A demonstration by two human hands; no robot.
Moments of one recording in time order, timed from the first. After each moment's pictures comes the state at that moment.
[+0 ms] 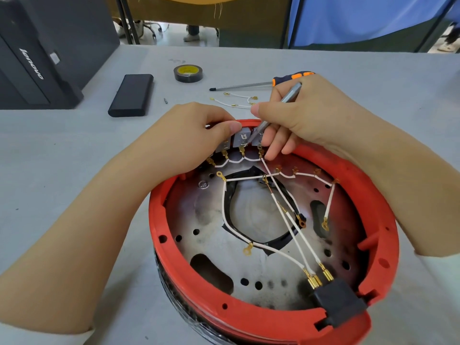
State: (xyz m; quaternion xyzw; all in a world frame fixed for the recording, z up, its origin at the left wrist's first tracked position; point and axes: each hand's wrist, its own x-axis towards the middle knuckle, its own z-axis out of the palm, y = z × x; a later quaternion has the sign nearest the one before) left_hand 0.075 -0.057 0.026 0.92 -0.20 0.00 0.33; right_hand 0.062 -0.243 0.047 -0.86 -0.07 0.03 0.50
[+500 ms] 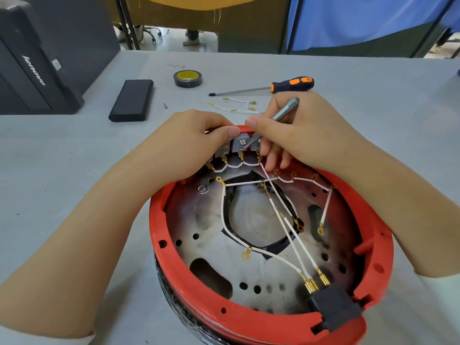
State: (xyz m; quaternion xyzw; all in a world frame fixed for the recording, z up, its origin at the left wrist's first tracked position) left_hand 0.074 -0.056 0.026 0.92 -0.19 -0.01 0.34; right_hand 0.053 -0.243 0.036 -0.88 -0.13 -0.03 0.46
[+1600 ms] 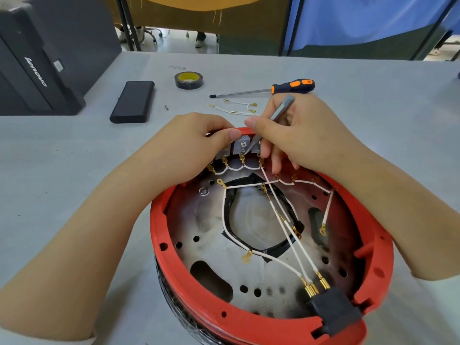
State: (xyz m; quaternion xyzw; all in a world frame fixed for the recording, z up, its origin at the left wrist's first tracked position) left_hand 0.074 -0.056 0.025 0.92 -0.19 0.00 0.34; right_hand 0.053 -0.240 0.036 -0.89 -0.12 -0.06 0.43
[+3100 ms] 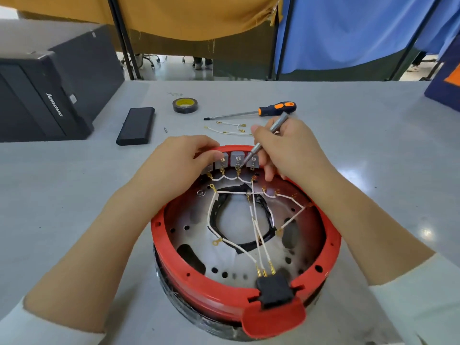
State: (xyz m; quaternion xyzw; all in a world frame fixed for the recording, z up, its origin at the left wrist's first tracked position) left_hand 0.067 -0.052 0.028 0.93 -0.19 0.05 0.31; right_hand 0.047 -0.241 0.036 -0.85 -0.01 -0.11 0.52
